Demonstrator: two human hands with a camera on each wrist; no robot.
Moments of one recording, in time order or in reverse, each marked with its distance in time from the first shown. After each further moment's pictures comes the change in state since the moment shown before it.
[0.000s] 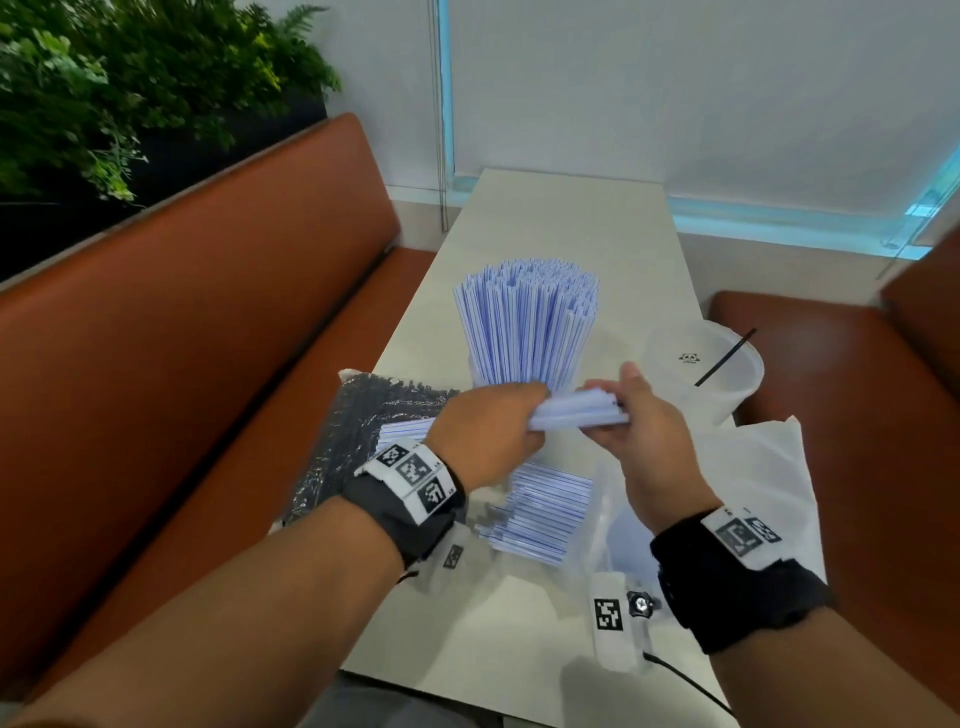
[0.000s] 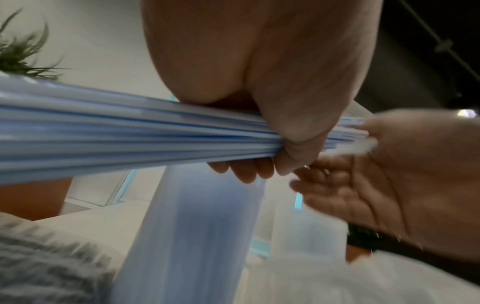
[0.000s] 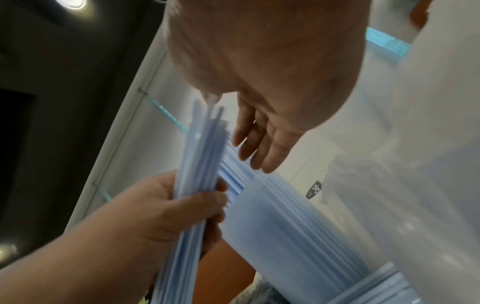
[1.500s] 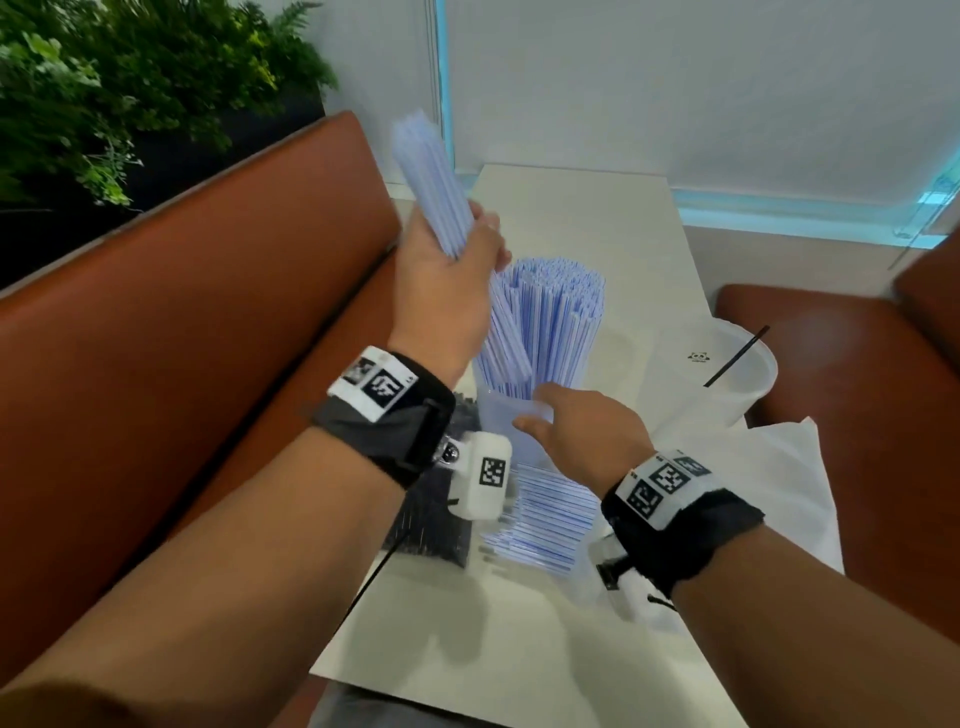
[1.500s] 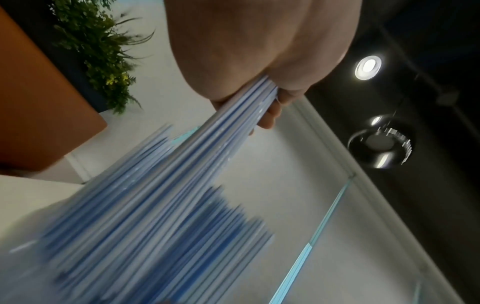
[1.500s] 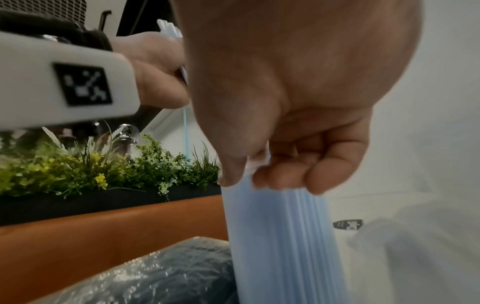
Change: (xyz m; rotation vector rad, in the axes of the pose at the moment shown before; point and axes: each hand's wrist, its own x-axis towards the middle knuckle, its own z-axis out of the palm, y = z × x) left_hand 0.057 0.004 -0.091 -1.044 0.825 -0.160; right_hand 0.038 0.020 0.033 -1.401 -0.278 -0.370
